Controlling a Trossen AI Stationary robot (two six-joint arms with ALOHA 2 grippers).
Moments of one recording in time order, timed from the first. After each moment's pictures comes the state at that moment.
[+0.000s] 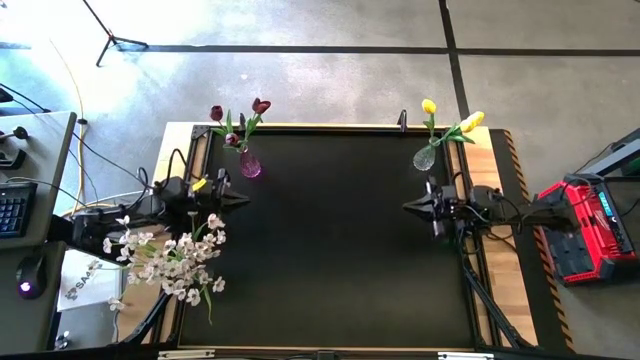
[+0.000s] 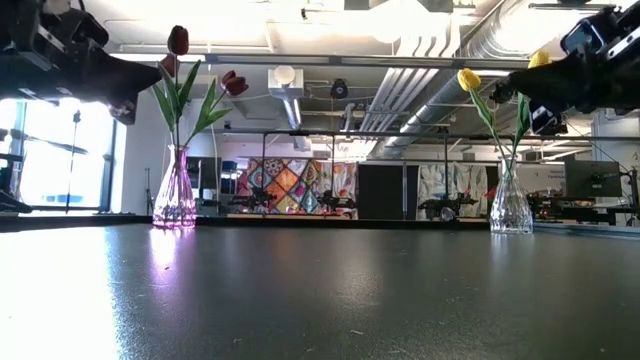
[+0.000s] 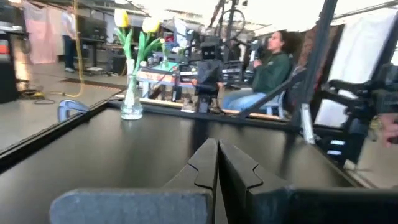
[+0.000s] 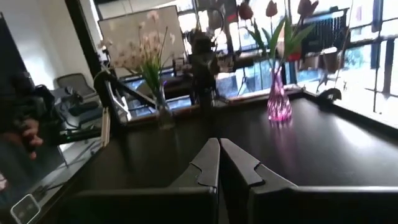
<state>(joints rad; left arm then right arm) 0.21 0.00 0.01 0.05 0.17 -0.13 0.00 0.00 0.01 0.06 0.01 0.19</state>
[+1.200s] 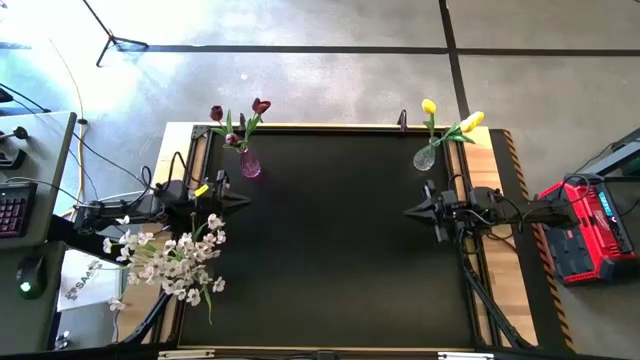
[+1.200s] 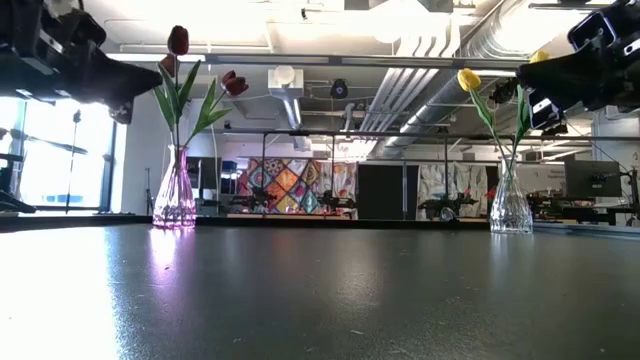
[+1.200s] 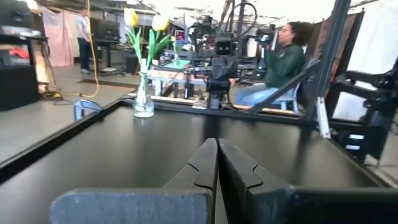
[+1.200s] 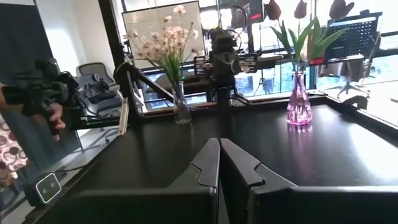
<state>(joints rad) 0.07 0.00 0.01 0.03 -0.01 -0.08 0.05 0.00 0.01 0.05 -0.04 0.13</state>
